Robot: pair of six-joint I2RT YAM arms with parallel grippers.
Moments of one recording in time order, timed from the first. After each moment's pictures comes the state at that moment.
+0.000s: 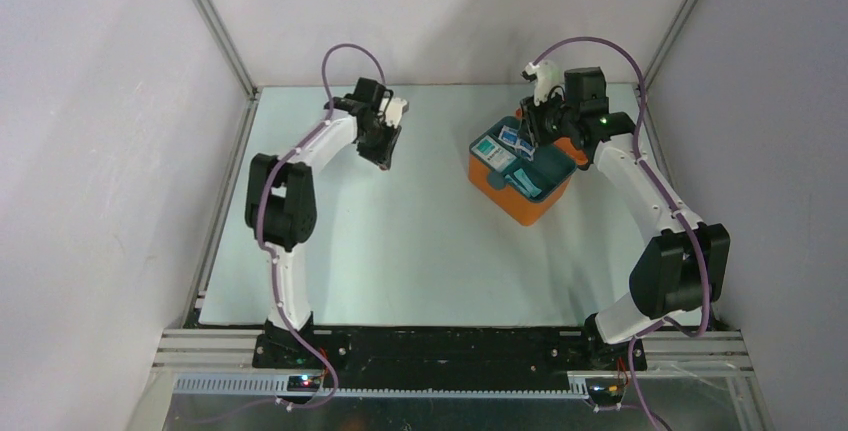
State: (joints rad) left arm -0.31 2.09 1.72 -0.79 0.12 0.14; right arm 0.22 1.55 1.43 -0.51 -0.36 -0.21
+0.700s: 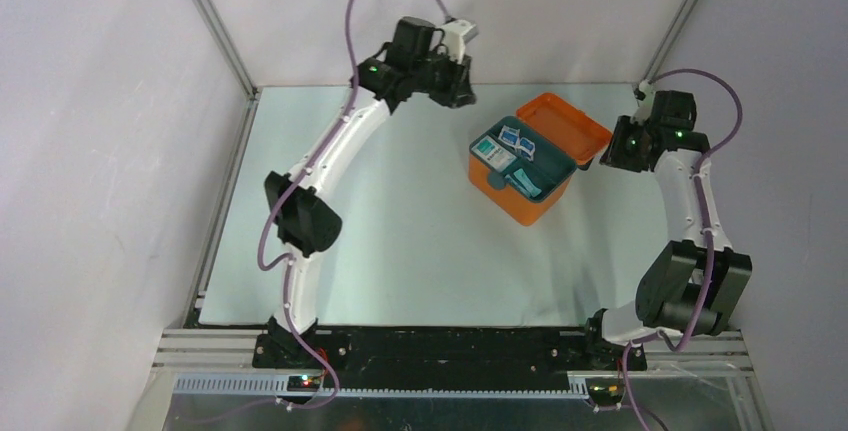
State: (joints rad) left arm -0.53 2.09 2.31 -0.78 0.38 -0.03; right arm -0.21 1.45 1.31 -0.71 -0.23 0.06
